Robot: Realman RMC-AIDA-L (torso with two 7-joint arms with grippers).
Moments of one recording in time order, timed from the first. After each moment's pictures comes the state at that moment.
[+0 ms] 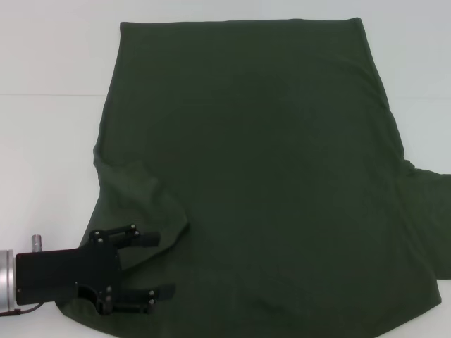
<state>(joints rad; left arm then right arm) -0.40 -2.12 0.57 0.75 2.14 1.75 -1.12 0.59 1.94 -0.42 -1.13 -2.81 -1.75 2.63</state>
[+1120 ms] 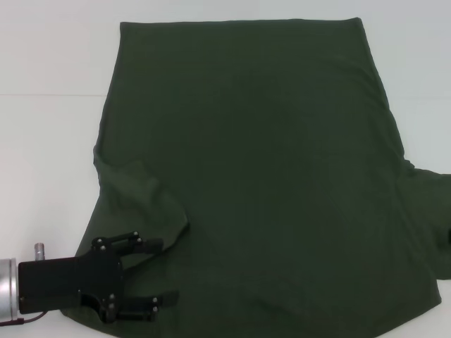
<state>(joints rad) -0.38 -2.14 0.57 0.75 2.14 1.75 -1.12 0.65 1.95 -0.46 -0.82 -2.83 -1.49 2.62</state>
